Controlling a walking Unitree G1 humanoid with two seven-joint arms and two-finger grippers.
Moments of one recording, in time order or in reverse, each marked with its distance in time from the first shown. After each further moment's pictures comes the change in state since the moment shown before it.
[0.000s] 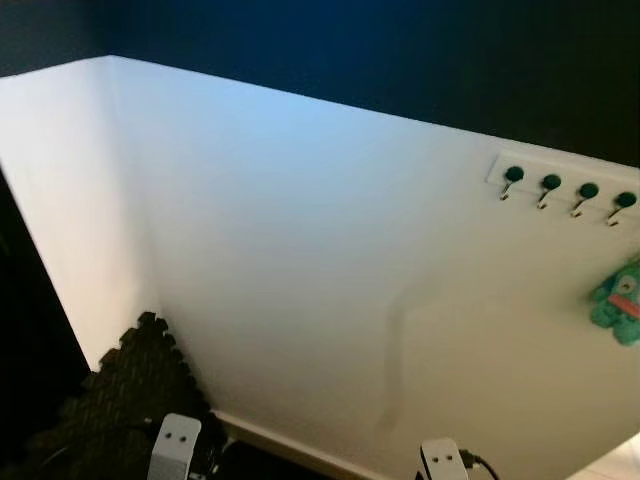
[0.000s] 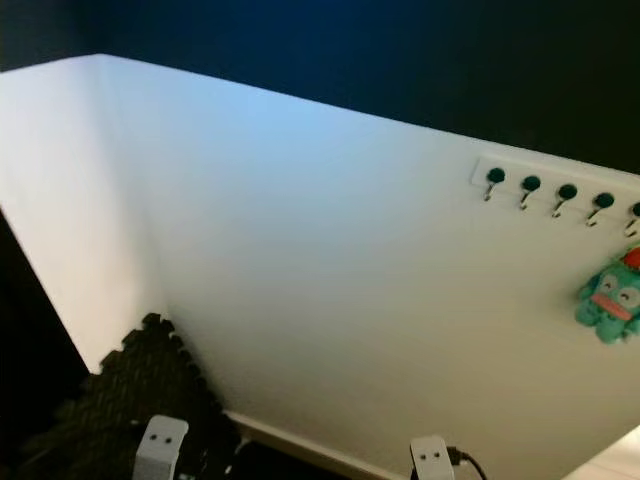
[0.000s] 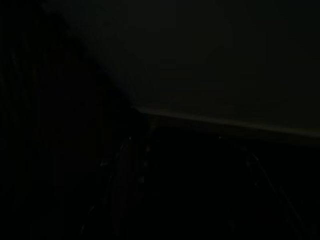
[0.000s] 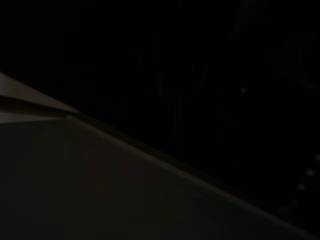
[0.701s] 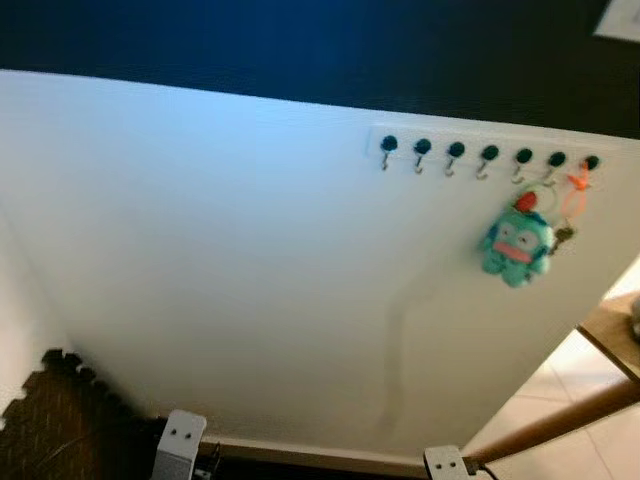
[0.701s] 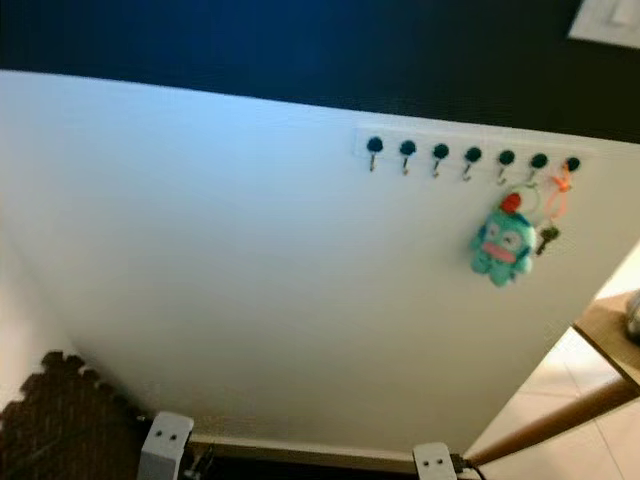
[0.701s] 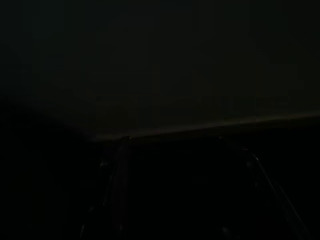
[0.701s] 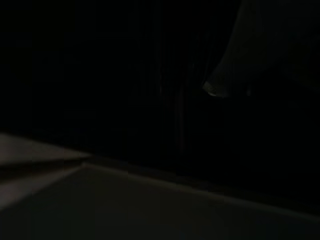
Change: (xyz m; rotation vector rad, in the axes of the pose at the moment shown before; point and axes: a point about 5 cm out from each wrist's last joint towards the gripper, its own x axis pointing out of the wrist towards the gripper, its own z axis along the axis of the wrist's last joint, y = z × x) left arm 0.003 -0.003 0.004 0.021 -0.013 -0.032; right arm -0.001 -0.001 -0.002 0.007 0.006 -0.005
